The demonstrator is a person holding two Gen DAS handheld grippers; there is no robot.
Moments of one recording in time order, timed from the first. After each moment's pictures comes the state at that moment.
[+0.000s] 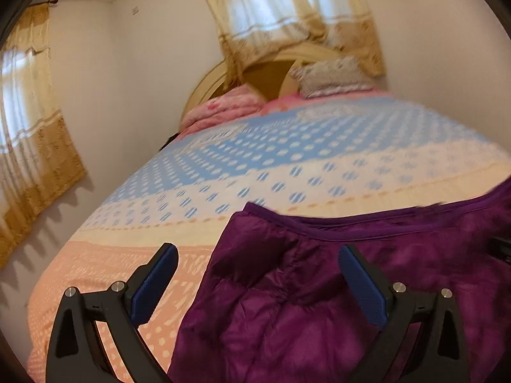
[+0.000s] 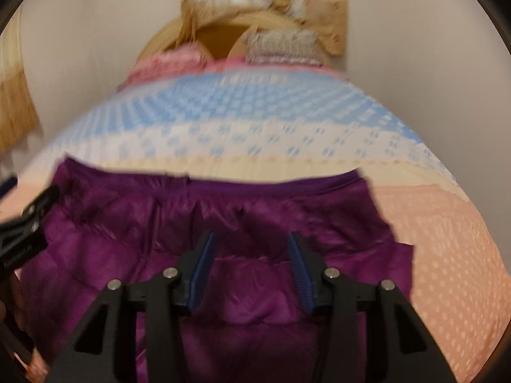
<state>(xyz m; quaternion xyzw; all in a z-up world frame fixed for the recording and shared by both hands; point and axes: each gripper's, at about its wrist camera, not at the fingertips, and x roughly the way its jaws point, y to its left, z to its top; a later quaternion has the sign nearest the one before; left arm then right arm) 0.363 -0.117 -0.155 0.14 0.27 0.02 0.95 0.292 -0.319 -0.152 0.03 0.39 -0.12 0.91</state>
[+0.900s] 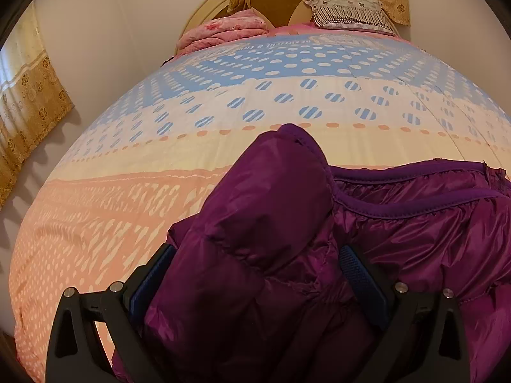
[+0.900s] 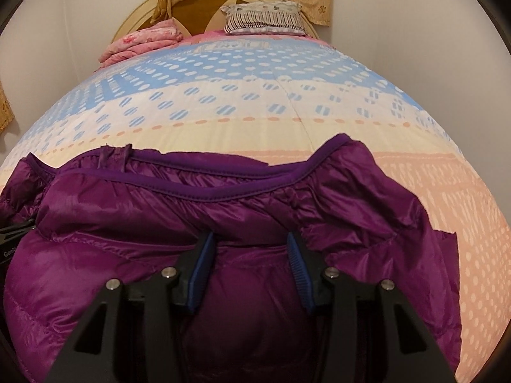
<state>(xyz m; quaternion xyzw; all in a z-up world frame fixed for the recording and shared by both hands) 0.429 -0.106 -0.224 0.09 0.42 0.03 0.90 0.318 -0.350 -0.199 0.07 0.41 -0.16 0.89</state>
